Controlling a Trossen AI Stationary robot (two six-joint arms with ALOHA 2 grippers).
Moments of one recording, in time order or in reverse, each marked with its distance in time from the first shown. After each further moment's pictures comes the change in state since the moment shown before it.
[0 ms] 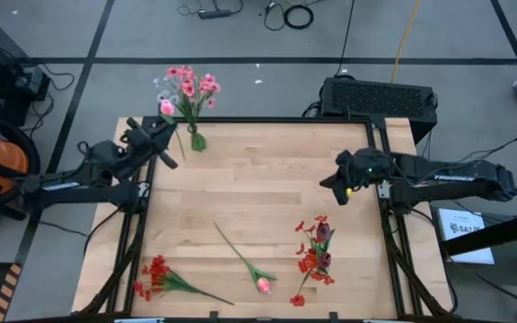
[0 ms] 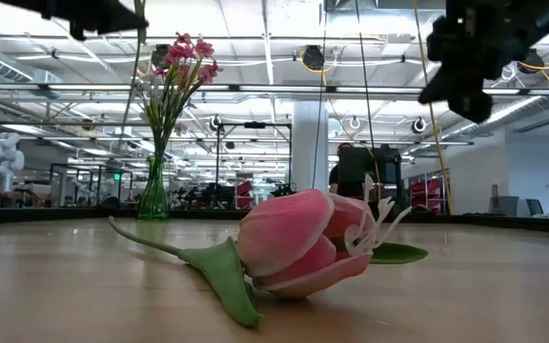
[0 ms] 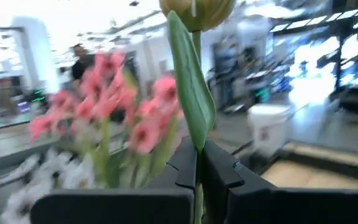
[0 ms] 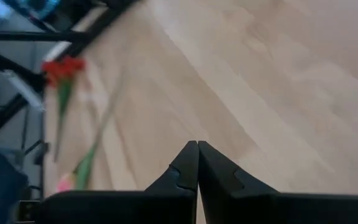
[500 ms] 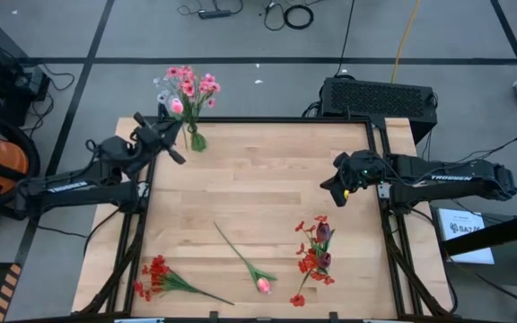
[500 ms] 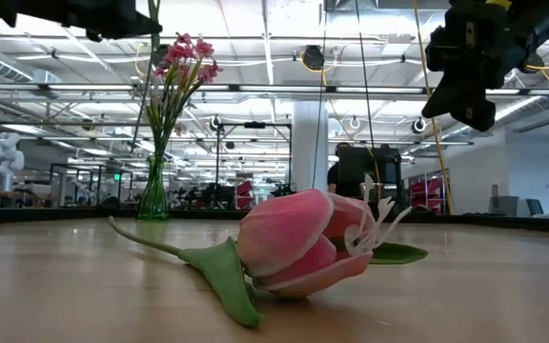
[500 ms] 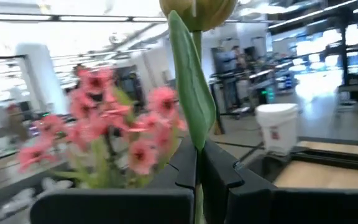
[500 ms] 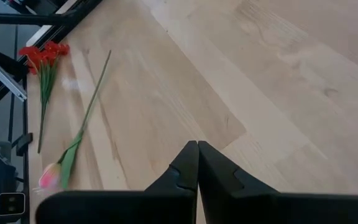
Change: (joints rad) left arm 0.127 0.094 -0.017 0.155 0.137 0.108; right arm 0.000 0.028 -0.011 -0.022 0.003 -0.012
